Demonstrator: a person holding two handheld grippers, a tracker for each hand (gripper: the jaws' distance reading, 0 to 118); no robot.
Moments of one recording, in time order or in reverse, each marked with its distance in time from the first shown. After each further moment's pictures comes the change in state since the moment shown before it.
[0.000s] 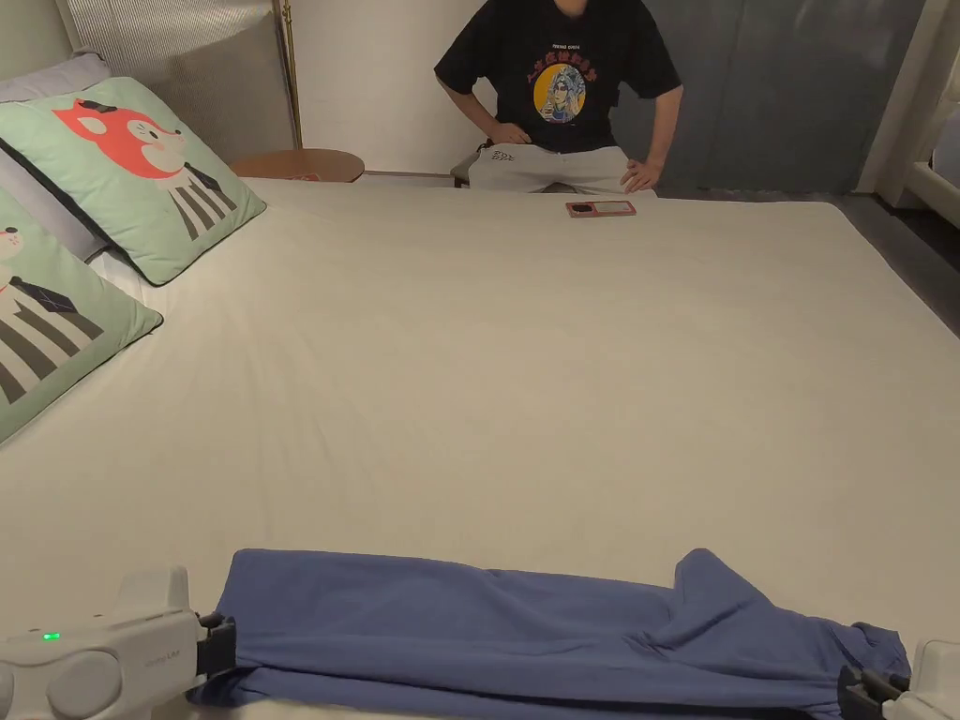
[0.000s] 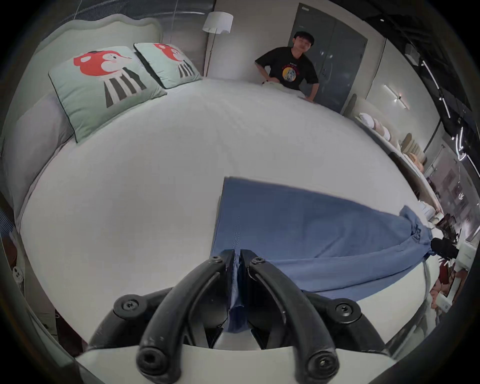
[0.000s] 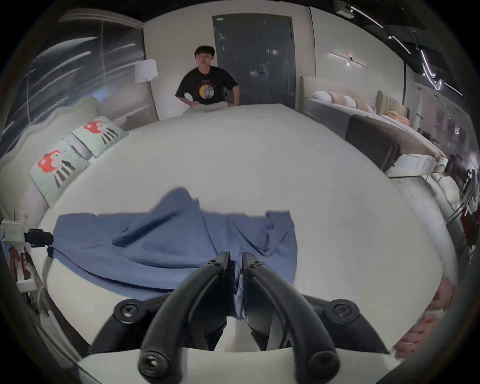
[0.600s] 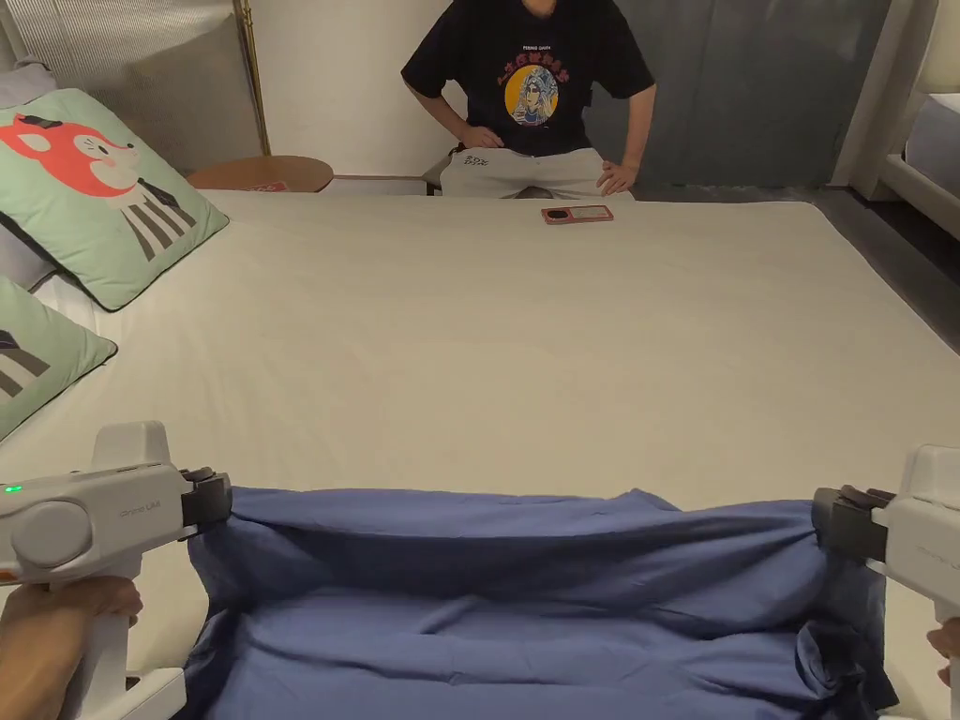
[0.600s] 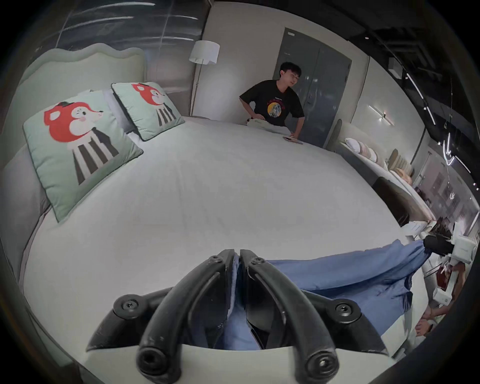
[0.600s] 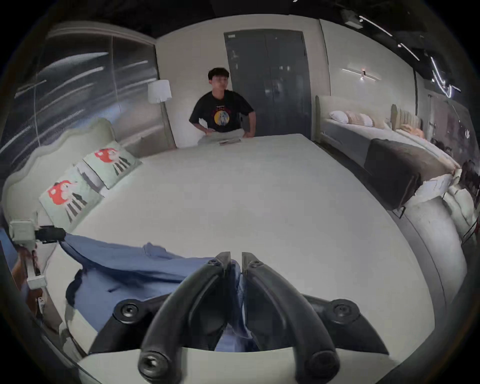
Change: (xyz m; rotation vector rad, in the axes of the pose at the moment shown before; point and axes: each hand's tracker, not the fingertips) left arm 0.029 0.148 0.008 0.187 -0.086 -0.016; right arm 0.004 0.159 -0.007 0.144 0.128 -0.010
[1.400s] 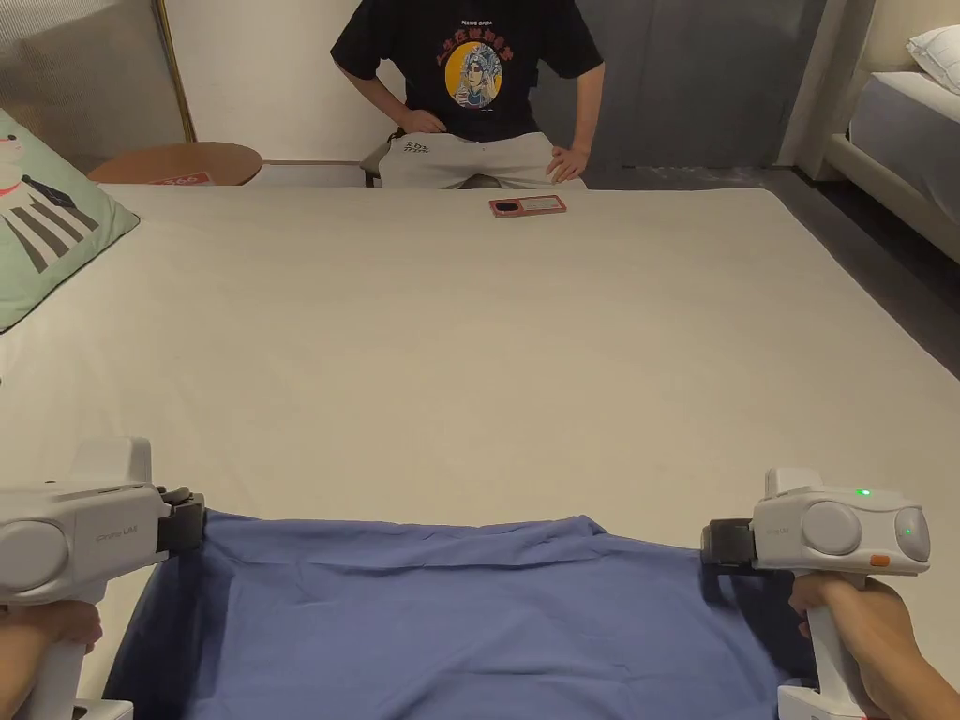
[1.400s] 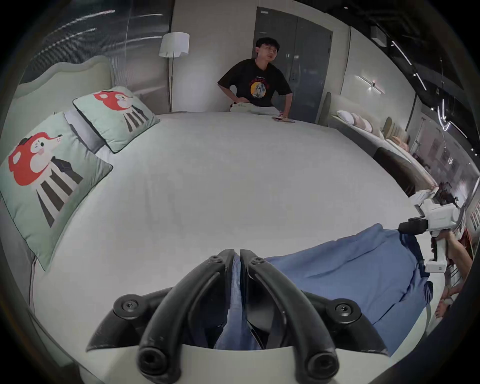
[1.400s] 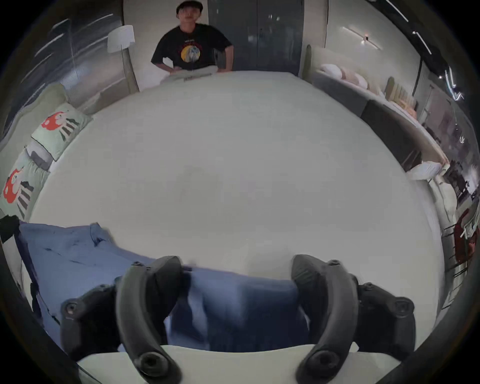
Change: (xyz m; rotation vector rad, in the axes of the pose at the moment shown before) left arm 0.029 0.054 -0.112 -0.093 -0.011 -0.167; right arm 0.023 0.013 -0.220 -0.380 -0.180 0.006
